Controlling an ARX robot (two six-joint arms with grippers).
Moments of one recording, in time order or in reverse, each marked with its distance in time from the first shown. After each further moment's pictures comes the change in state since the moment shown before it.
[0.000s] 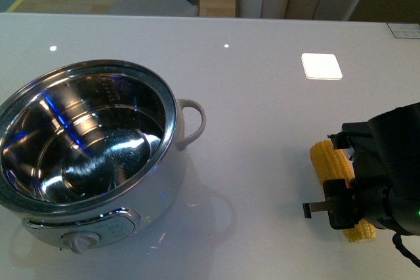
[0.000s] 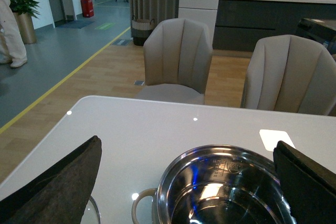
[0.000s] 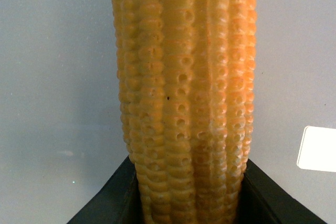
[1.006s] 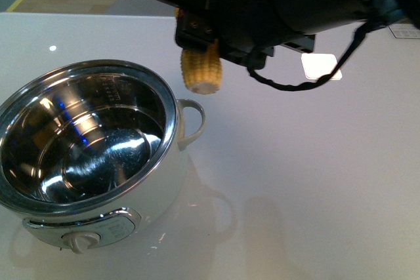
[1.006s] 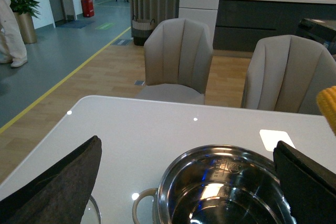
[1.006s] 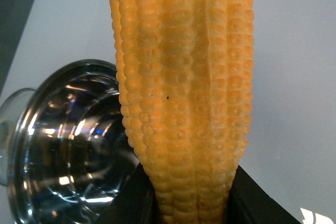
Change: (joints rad) left arm 0.000 0.000 0.000 0.000 0.000 0.000; right arm 0.328 -0.344 0.426 -0.316 -0.193 0.409
